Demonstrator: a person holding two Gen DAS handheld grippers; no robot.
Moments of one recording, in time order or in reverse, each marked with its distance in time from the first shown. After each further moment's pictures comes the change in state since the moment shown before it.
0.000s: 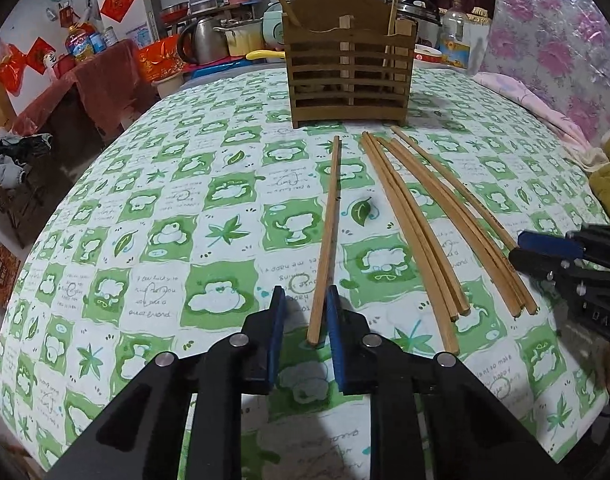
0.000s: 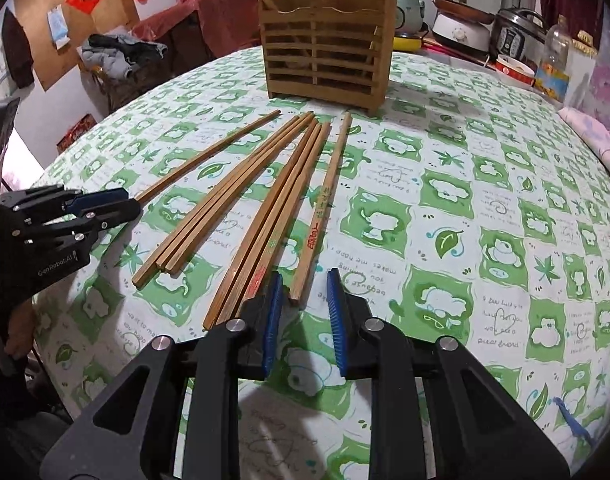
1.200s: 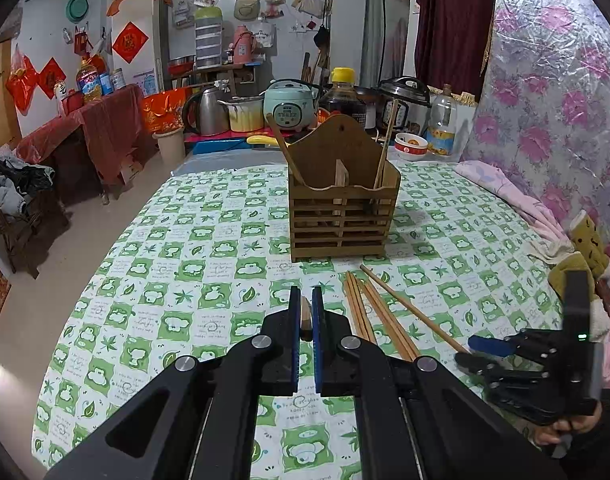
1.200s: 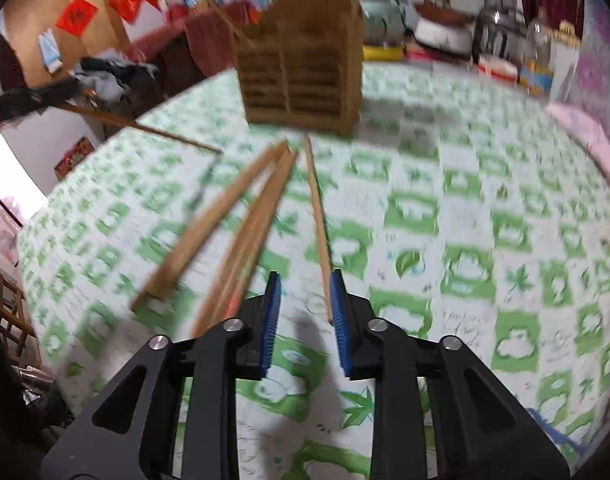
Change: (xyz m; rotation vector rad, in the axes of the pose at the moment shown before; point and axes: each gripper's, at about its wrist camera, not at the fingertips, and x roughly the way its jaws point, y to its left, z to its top) left arm -0.092 0.014 0.085 -0.037 -0.223 -0.058; right arm -0.002 -0.027 0.011 0.066 0.001 -0.024
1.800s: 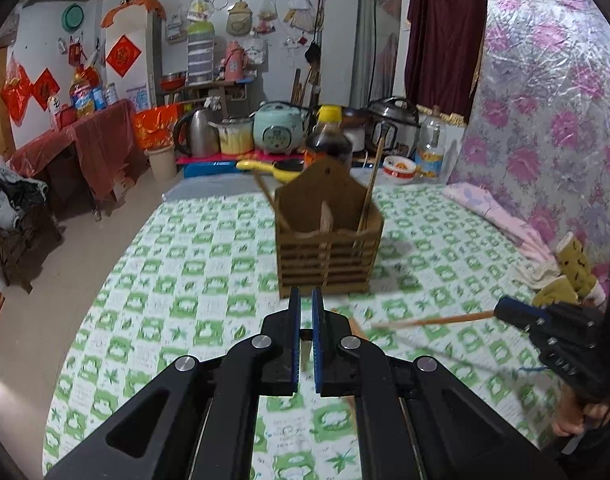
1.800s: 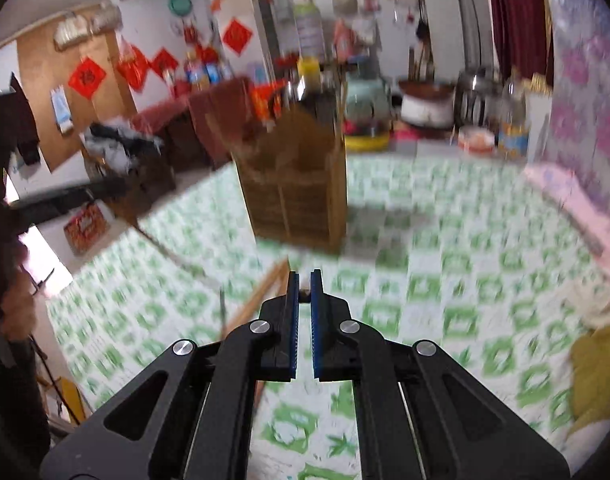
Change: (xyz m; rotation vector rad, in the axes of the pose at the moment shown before) left arm -0.015 -0.007 0.041 0.012 -0.062 -0.039; right arm -0.120 -0.001 0.055 0.015 -0.370 0.035
